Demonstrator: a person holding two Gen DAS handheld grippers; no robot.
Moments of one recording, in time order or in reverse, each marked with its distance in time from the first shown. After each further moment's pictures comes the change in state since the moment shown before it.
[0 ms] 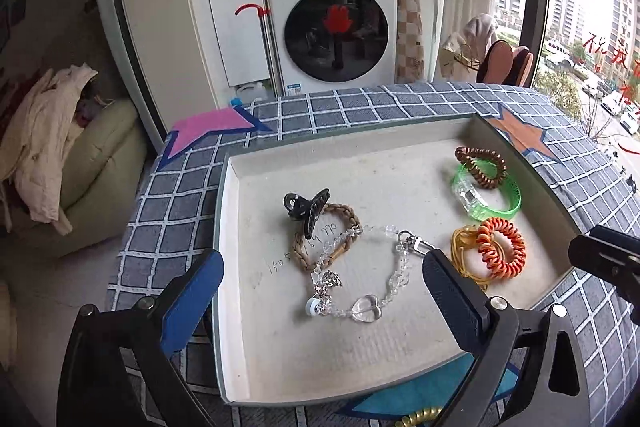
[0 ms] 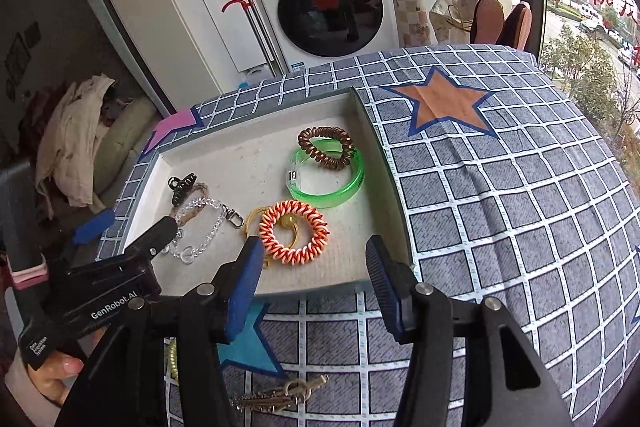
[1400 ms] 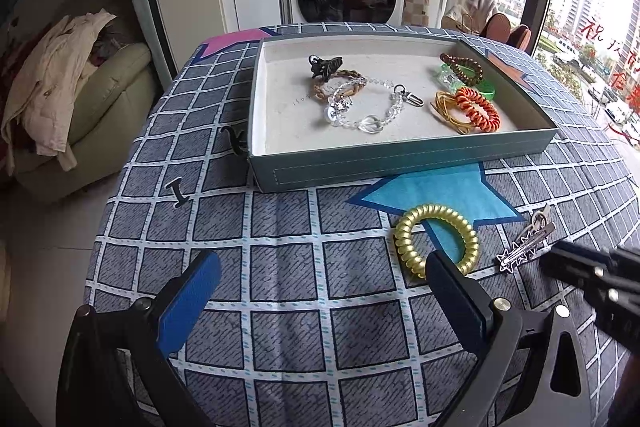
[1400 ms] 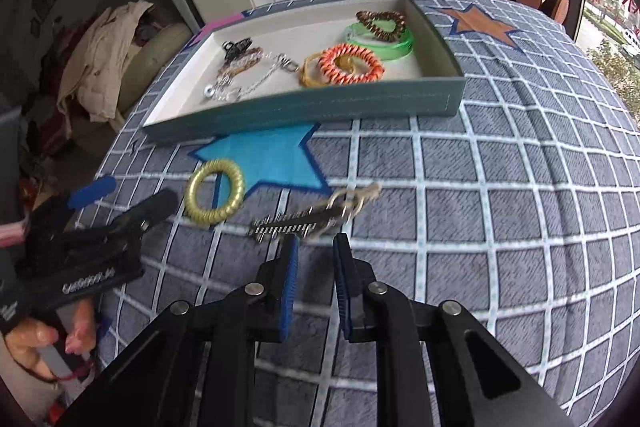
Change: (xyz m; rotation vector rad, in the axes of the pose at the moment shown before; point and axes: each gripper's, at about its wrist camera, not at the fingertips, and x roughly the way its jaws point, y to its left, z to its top) left arm -0.049 0.012 -0.109 -0.069 0.130 -0.024; right arm -0.016 0.024 -0.111 -0.161 0.177 0.066
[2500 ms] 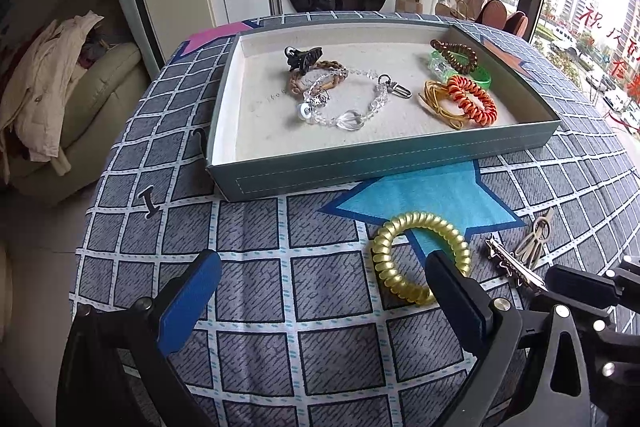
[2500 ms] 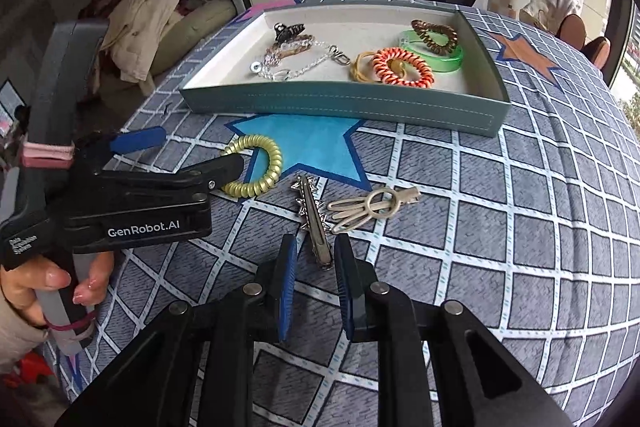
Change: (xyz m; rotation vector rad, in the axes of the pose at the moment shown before) left arm 0.016 -0.016 0.010 0.025 0.039 -0.005; right arm 0.004 0.017 0.001 -0.190 0.017 0.043
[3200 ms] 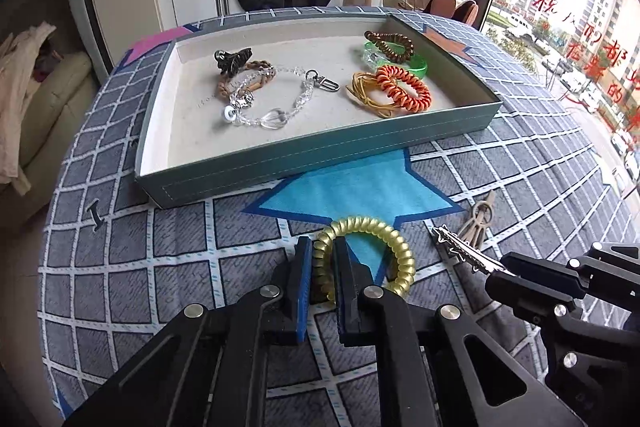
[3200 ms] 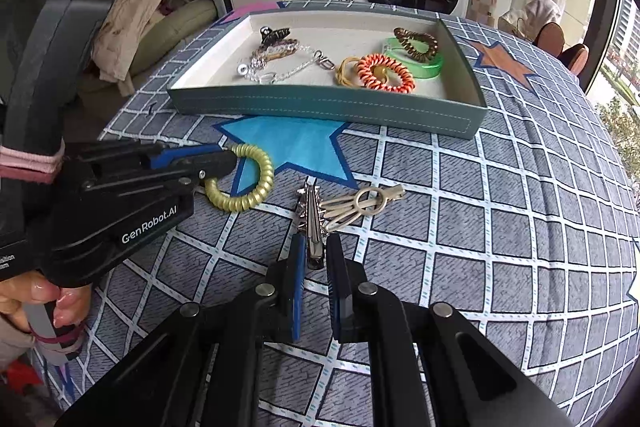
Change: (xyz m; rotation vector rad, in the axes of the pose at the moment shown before) left arm -0.007 -0.019 0.001 0.068 0.021 -0.182; right arm -0.016 0.009 -0.008 0.018 -0.033 -0.099
